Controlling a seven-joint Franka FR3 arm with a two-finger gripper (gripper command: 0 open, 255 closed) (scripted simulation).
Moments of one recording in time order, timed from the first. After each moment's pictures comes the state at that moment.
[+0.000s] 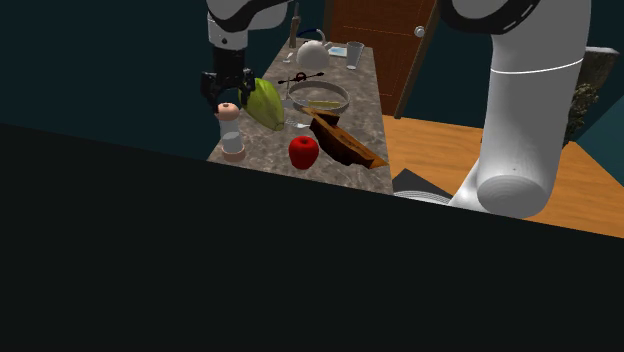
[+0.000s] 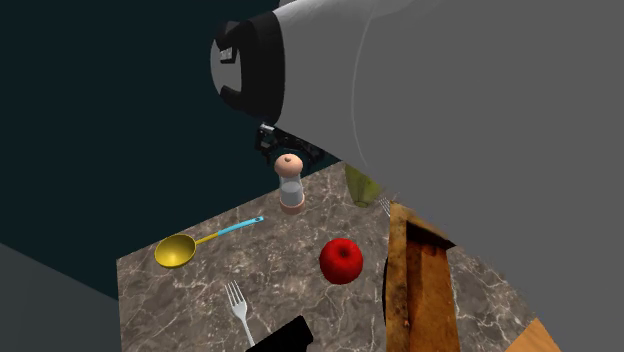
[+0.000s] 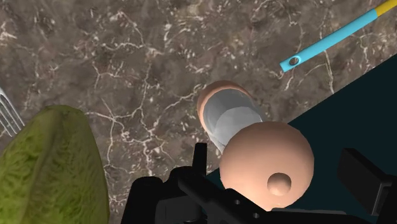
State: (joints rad) arm 0.14 0.42 0.22 -1.56 0.07 2.00 0.27
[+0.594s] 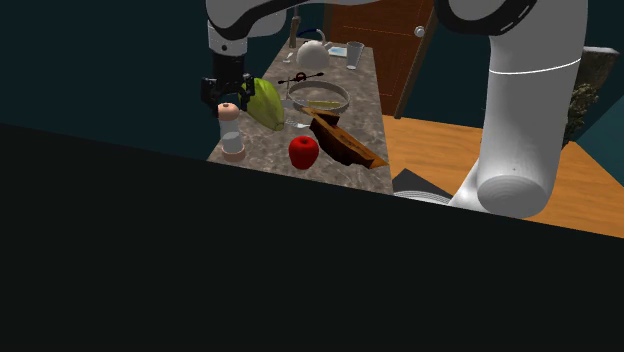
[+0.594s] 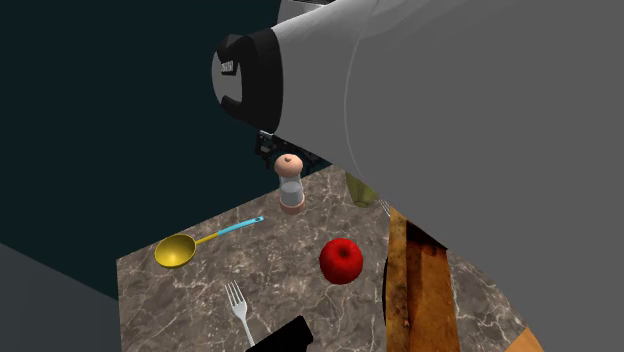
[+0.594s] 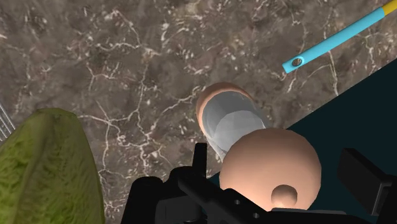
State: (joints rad) arm 0.14 0.43 0.22 -1.58 0.07 2.03 0.27
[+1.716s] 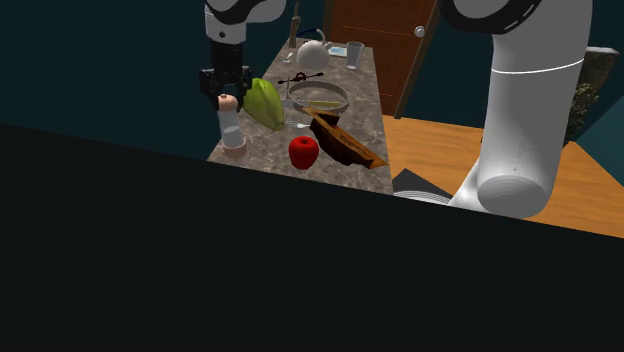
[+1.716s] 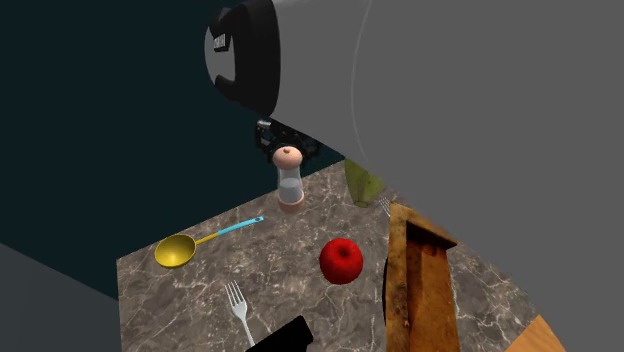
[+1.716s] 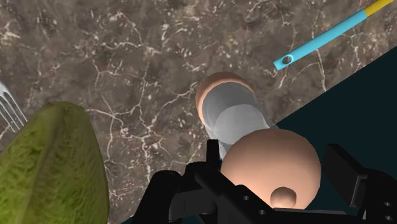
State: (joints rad) arm 0.14 0.42 0.22 -1.54 0.07 1.97 0.28
